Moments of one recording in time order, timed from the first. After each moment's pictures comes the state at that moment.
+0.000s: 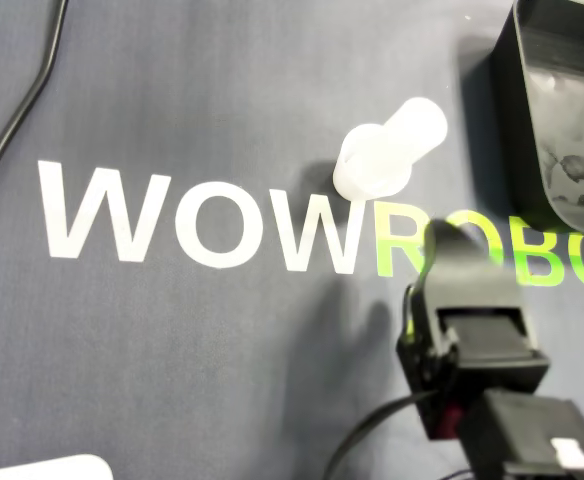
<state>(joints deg) 5.9 133.1 168.8 4.9 -12.2</state>
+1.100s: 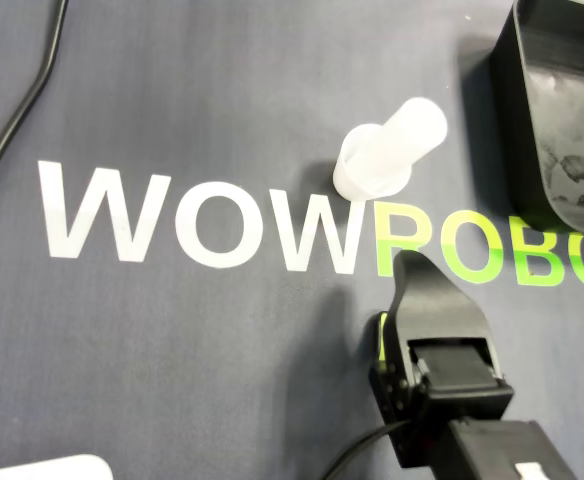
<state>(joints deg) 0.3 133.1 175.2 1.6 -7.4</state>
